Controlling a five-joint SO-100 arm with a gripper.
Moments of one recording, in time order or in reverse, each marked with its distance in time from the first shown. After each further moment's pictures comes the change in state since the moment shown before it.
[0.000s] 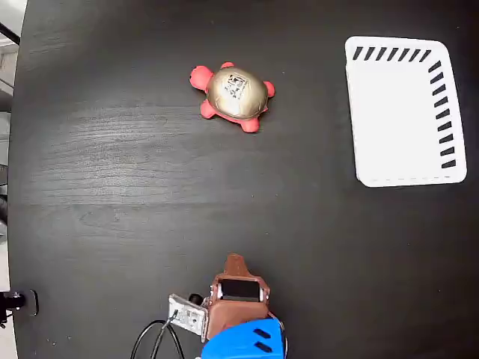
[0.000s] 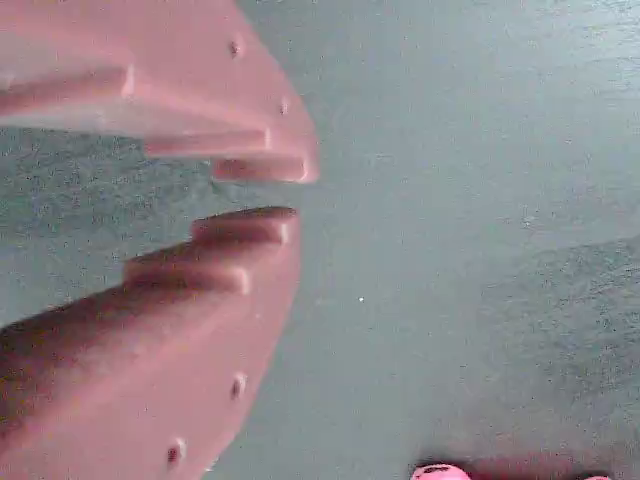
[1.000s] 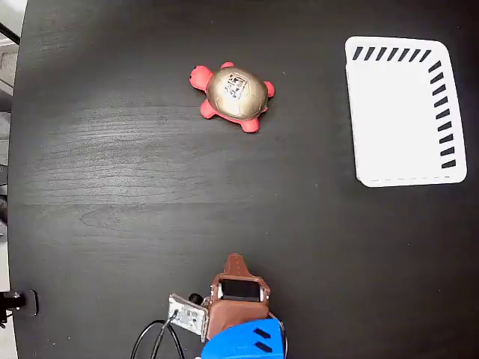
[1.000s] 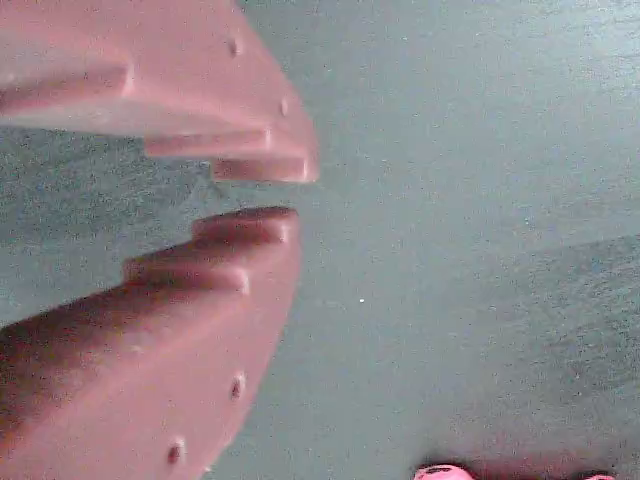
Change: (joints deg) arm 0.1 0.0 0.0 0.0 0.7
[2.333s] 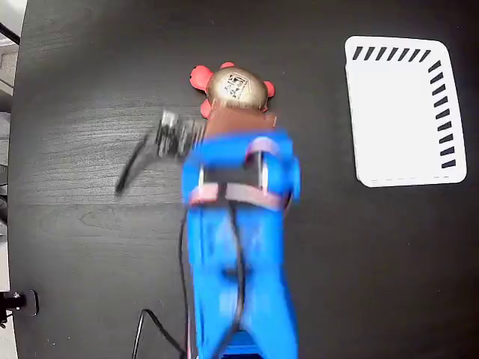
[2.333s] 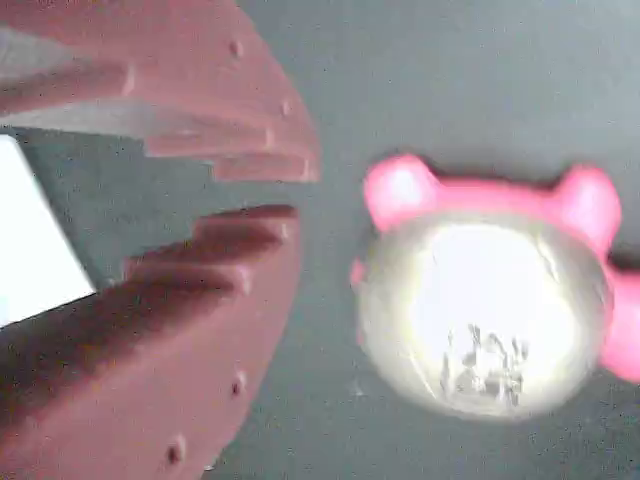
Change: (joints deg) arm 3.3 -103.2 -85.6 -3.3 6.0
